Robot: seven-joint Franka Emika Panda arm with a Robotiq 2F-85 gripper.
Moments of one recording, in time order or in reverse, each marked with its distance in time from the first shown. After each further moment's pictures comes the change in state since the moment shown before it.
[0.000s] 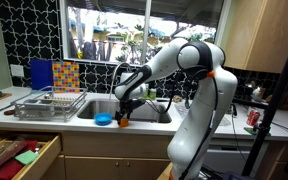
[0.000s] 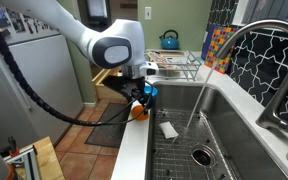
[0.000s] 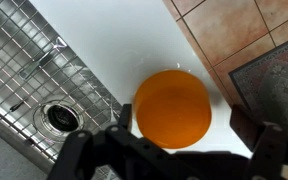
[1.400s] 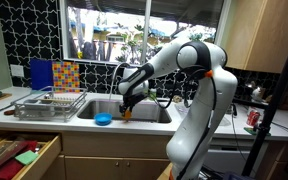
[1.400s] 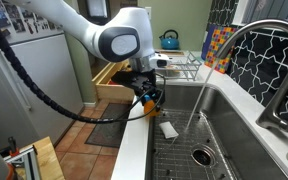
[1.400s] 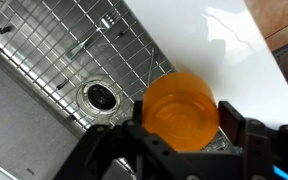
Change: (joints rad) arm -0.064 -0.003 -0.010 0.070 -0.107 0.007 0.023
